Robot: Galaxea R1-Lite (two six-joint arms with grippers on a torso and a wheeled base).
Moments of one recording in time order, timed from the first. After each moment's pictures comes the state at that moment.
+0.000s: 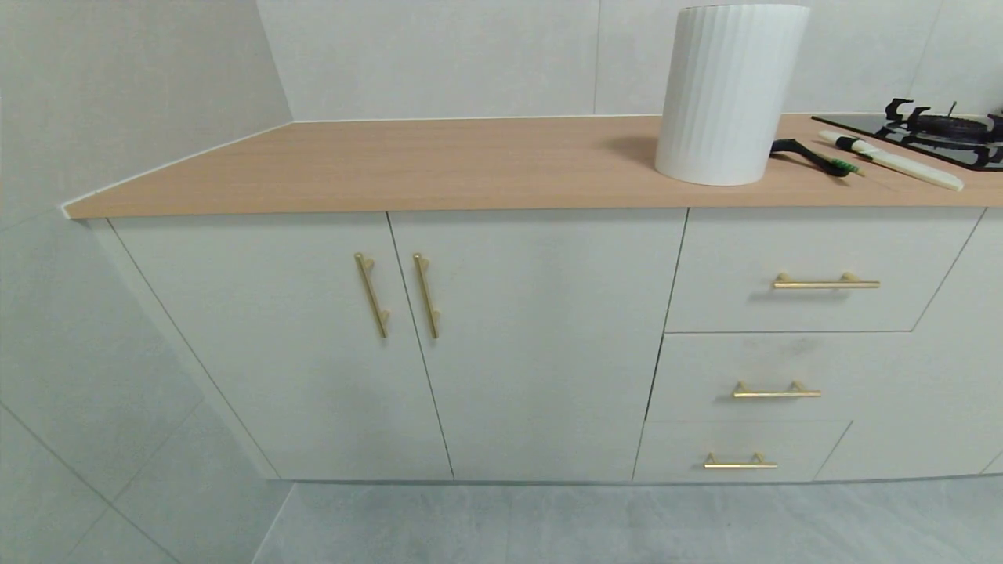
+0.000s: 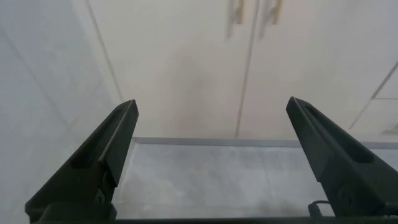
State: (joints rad) left arm 0.00 0.00 0.00 0.00 0.02 0.00; right arm 0.00 0.00 0.00 0.00 0.00 -0.01
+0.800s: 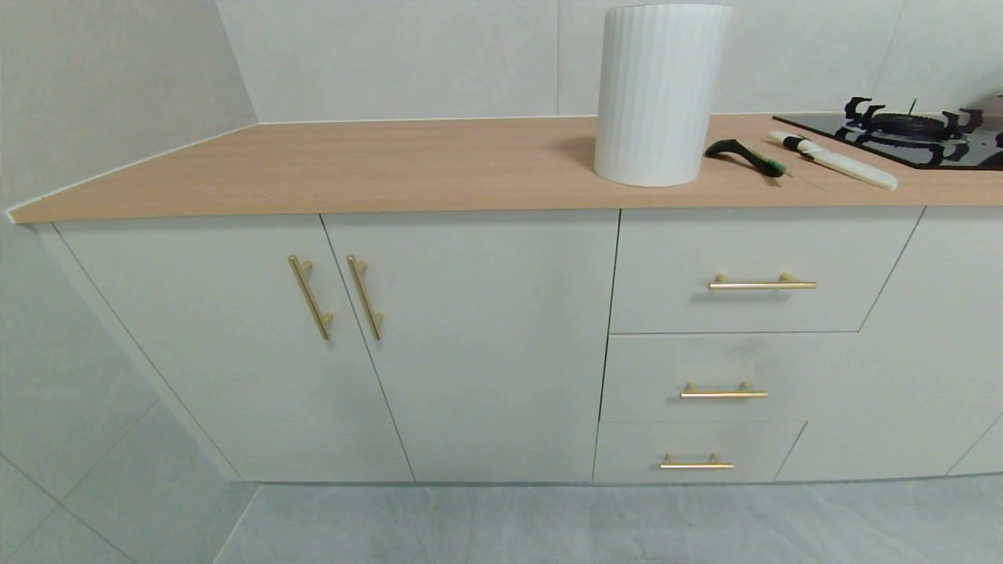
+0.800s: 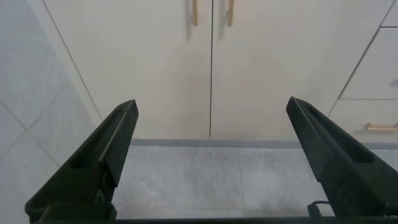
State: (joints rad) left arm 0.00 0.00 0.00 0.00 0.02 0.00; right arm 0.00 0.00 0.00 0.00 0.00 -0.01
